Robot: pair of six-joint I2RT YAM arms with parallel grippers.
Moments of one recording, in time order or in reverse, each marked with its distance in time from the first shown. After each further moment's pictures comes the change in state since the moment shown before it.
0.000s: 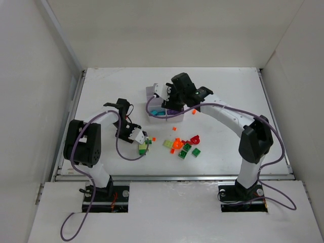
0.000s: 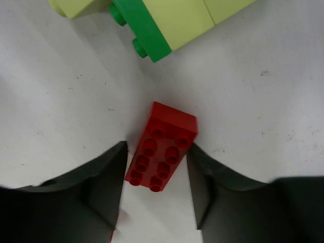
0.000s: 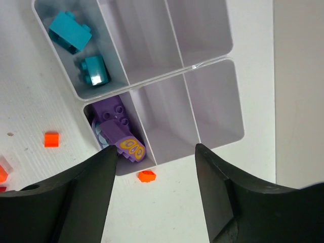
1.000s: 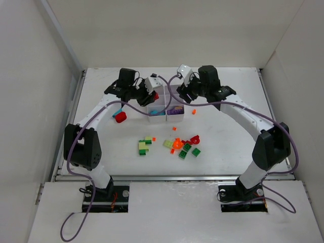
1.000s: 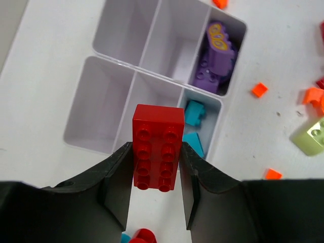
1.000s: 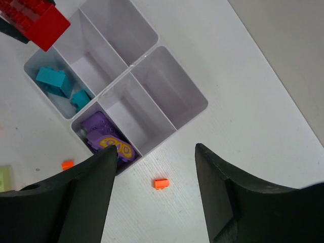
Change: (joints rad) left arm -0.087 -0.028 0.354 0.438 0.295 -1.148; right arm -0.203 -0.182 -0.172 0.236 -0.240 0.337
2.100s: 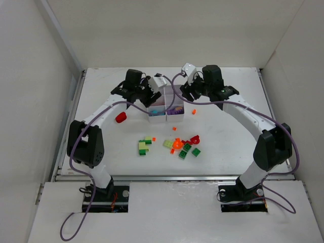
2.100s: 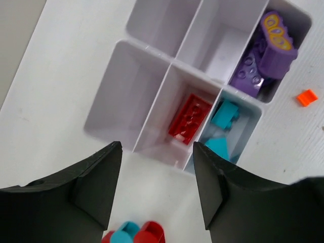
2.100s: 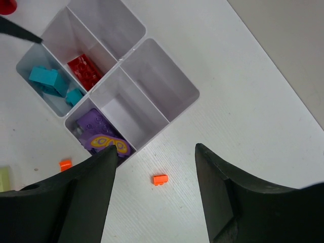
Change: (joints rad) left arm -0.075 0.049 -0.012 0.126 -0.247 -0.077; right arm -0.040 -0.012 -0.026 0.021 -0.021 0.034
